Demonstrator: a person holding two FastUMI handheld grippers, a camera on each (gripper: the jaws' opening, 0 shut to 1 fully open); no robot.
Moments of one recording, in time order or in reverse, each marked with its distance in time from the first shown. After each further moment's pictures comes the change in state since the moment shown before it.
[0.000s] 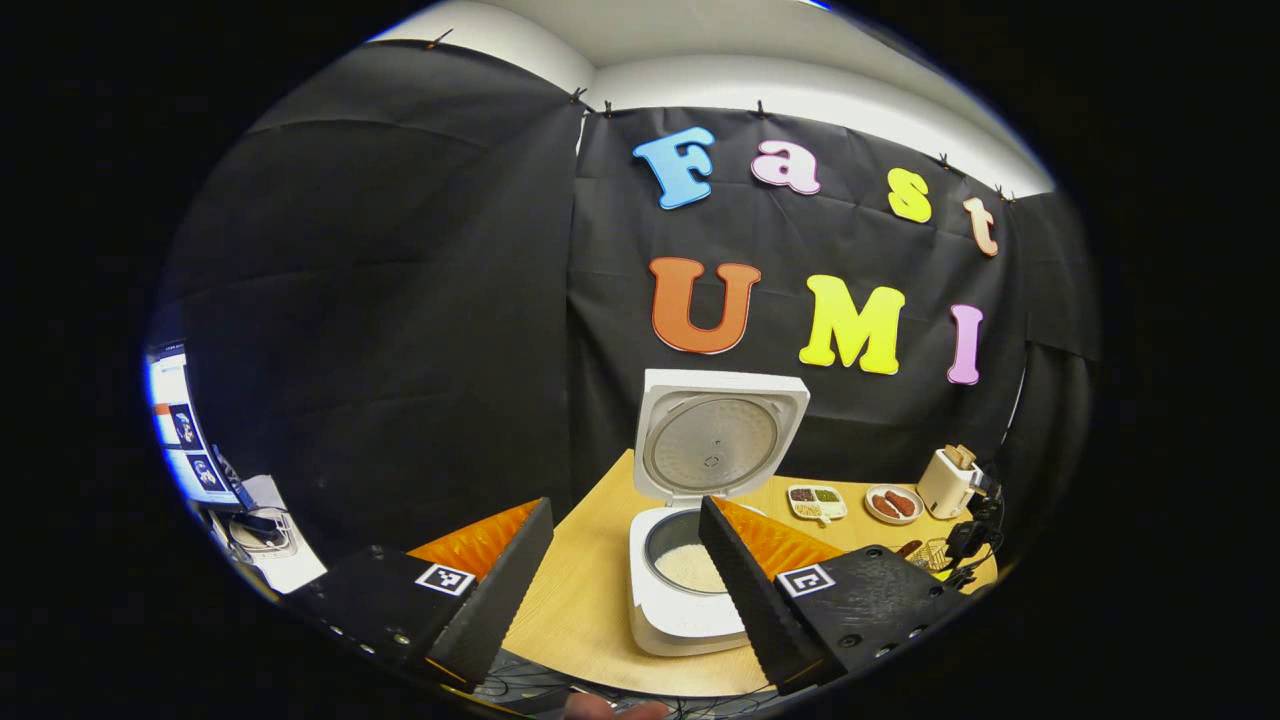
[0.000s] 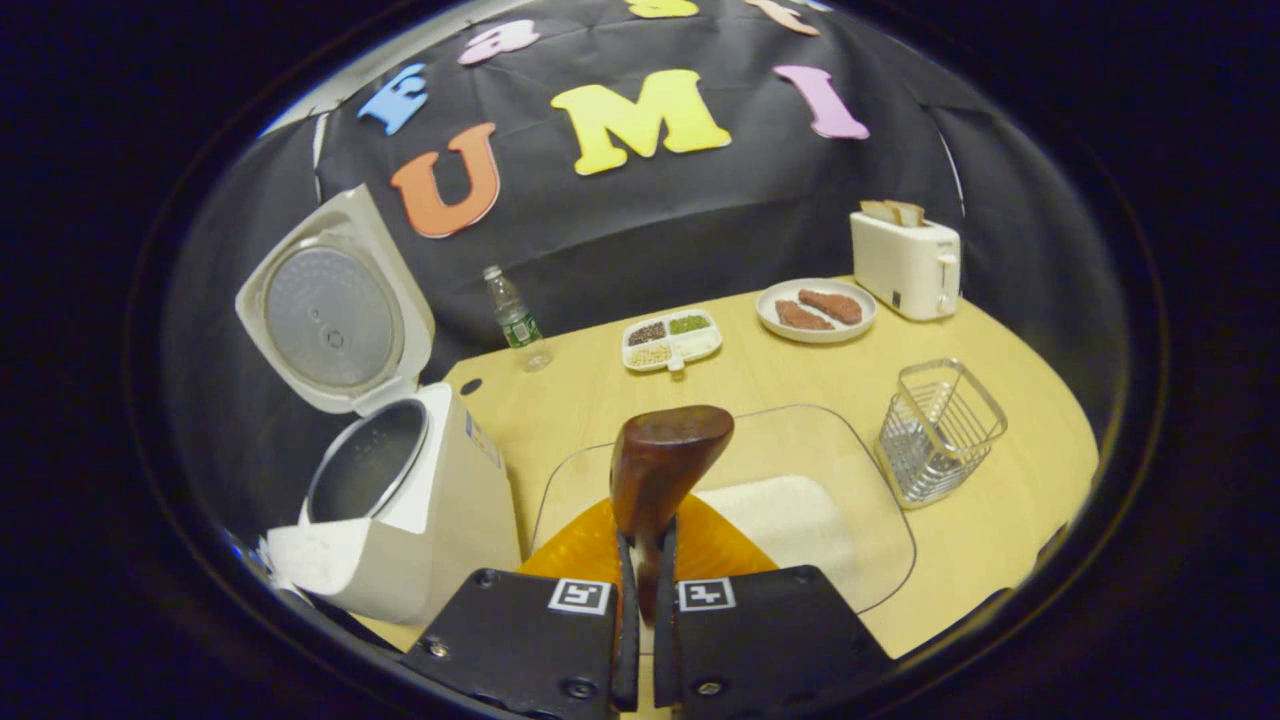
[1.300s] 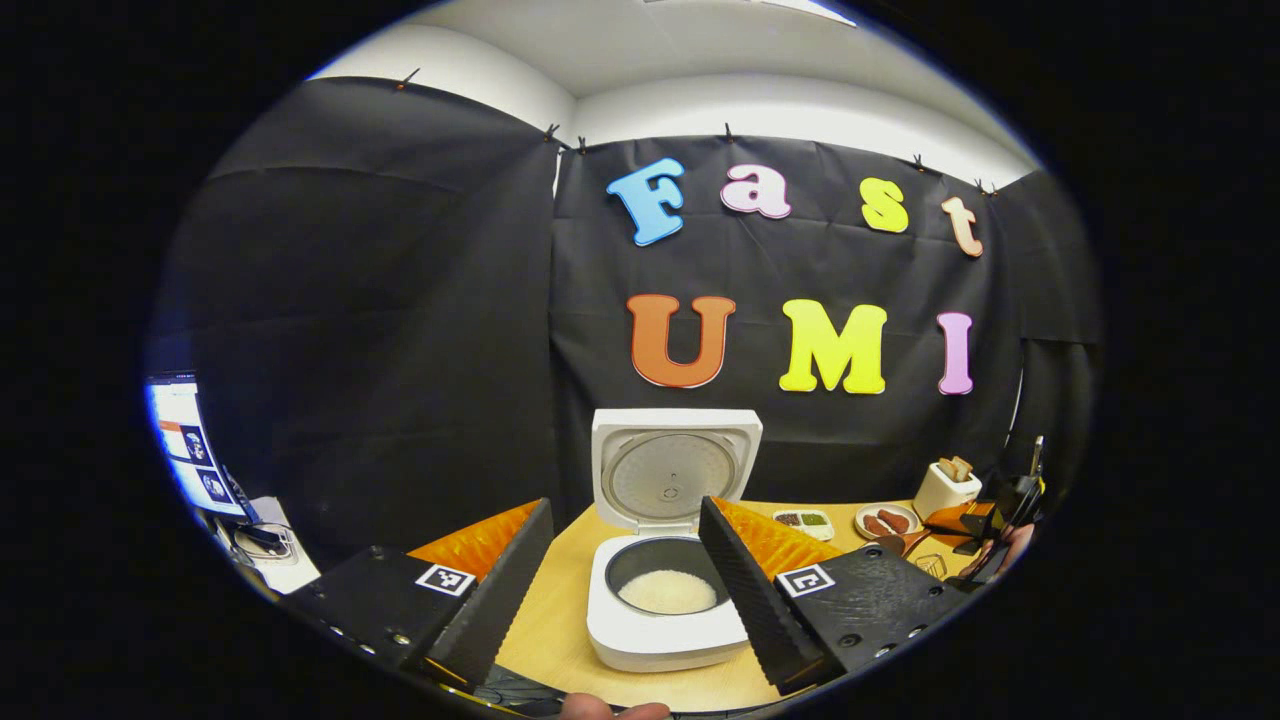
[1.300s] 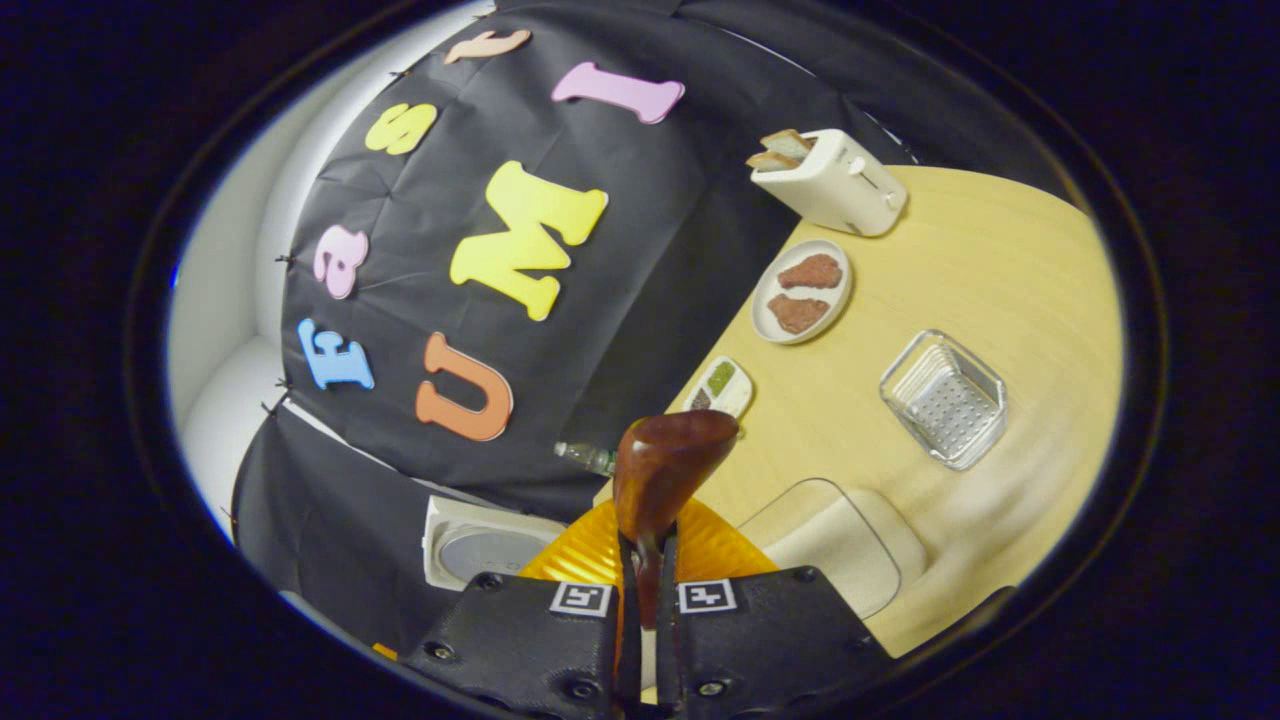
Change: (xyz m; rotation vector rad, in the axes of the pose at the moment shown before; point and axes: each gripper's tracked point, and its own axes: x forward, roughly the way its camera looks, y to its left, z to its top) left arm -0.017 -0.057 0.031 0.037 -0.128 0.039; right arm -0.071 -0.006 0.157 0.595 -0.066 0.333
